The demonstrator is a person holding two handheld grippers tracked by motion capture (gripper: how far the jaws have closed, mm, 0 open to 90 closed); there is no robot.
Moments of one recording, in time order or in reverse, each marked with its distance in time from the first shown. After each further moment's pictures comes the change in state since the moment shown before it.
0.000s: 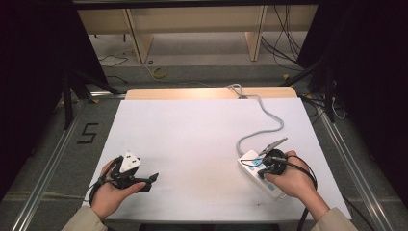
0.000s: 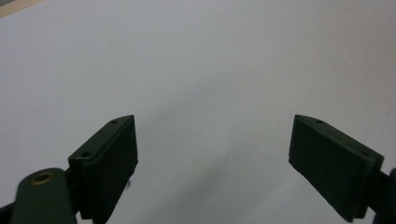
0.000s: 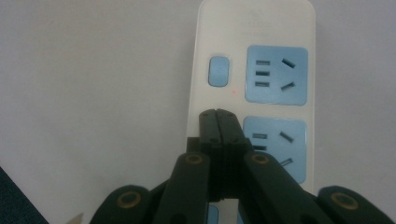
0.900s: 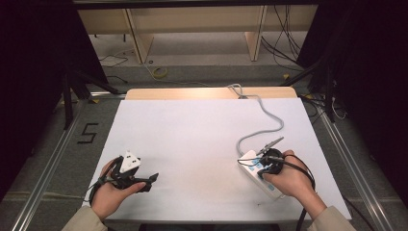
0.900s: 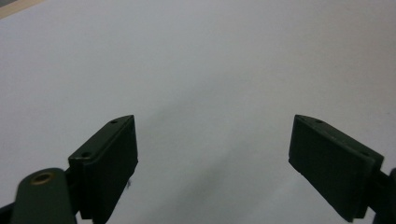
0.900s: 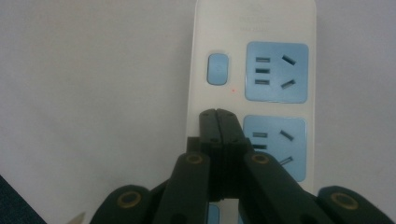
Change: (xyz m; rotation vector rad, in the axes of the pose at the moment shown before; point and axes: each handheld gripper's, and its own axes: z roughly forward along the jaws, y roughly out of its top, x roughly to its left) left arm 0.000 0.000 0.000 -0.002 0.001 0.001; right arm 0.004 0.005 0.002 0.045 -0.028 0.009
